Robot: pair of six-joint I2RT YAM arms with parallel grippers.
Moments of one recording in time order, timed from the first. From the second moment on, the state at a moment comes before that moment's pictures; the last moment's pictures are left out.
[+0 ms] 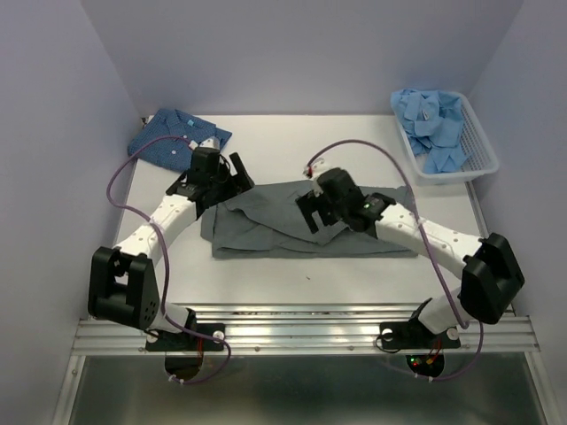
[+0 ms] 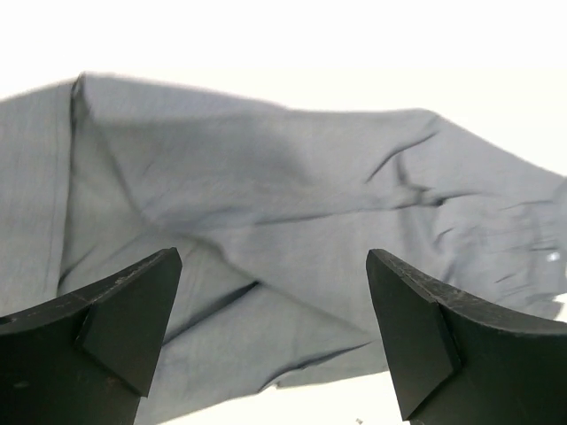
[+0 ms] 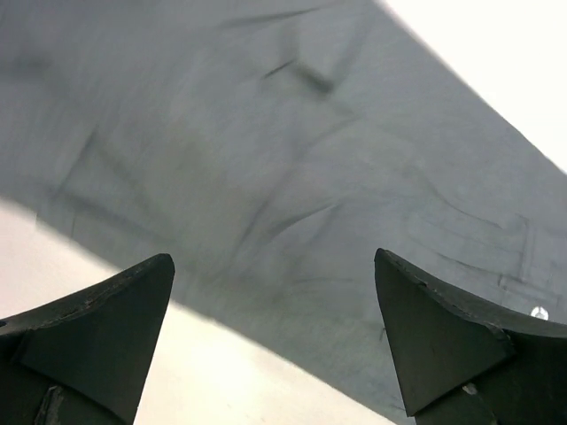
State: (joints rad) left arm -0.28 1.42 0.99 -0.33 0.04 -0.63; right arm 0.83 1.48 1.09 -0.41 0.24 0.03
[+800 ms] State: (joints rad) left arm -0.38 1.86 1.17 -0.23 0.08 -0.66; right arm 0.08 1.69 0.98 -0.26 -0.10 0.58
